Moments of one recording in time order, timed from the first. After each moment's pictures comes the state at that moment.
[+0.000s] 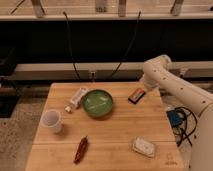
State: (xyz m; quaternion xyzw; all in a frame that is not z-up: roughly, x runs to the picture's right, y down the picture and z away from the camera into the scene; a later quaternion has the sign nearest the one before) arm 0.260 0.021 0.888 -0.23 -0.01 -0.14 0.96
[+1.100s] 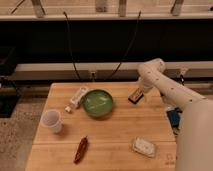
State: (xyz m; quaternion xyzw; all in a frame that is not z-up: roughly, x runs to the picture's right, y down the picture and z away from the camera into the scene) arm 0.249 0.038 0.931 -0.25 -0.04 -0.21 0.94
